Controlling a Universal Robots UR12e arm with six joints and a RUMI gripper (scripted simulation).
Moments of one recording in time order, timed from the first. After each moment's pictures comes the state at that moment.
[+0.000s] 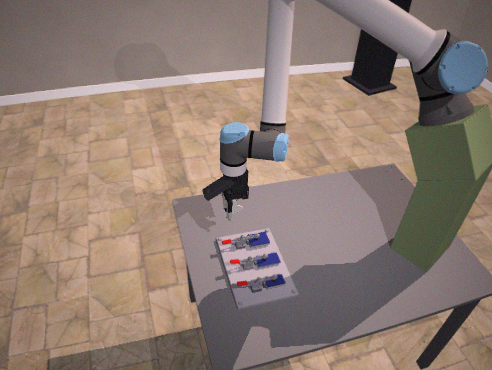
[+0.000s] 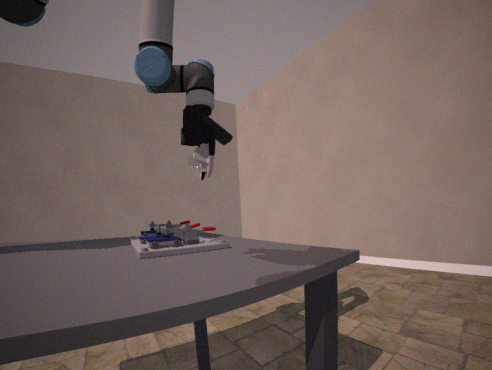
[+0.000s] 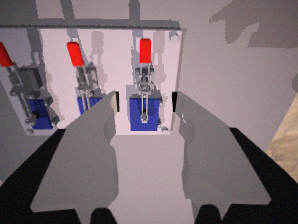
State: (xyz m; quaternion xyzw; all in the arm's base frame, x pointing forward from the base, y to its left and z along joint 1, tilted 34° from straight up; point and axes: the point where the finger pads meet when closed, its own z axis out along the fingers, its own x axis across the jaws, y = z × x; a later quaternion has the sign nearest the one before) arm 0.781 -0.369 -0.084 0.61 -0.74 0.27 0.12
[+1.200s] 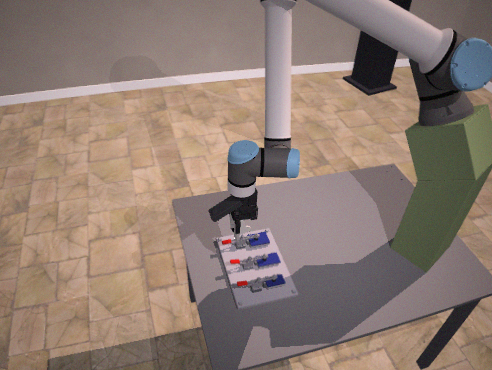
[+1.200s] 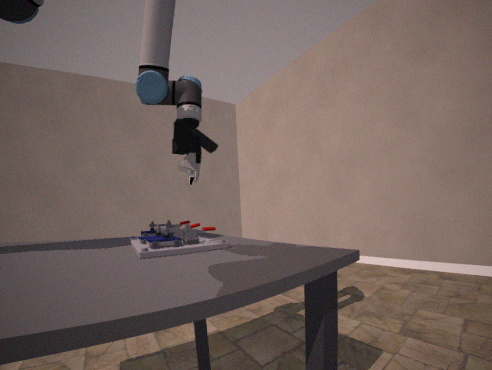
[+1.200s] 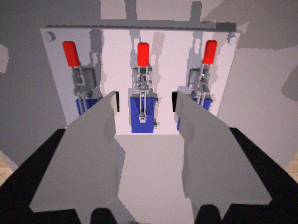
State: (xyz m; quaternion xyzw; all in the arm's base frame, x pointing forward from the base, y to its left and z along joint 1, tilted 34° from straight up) arm 0.805 -0.280 -0.137 0.61 -0.74 0.27 0.12
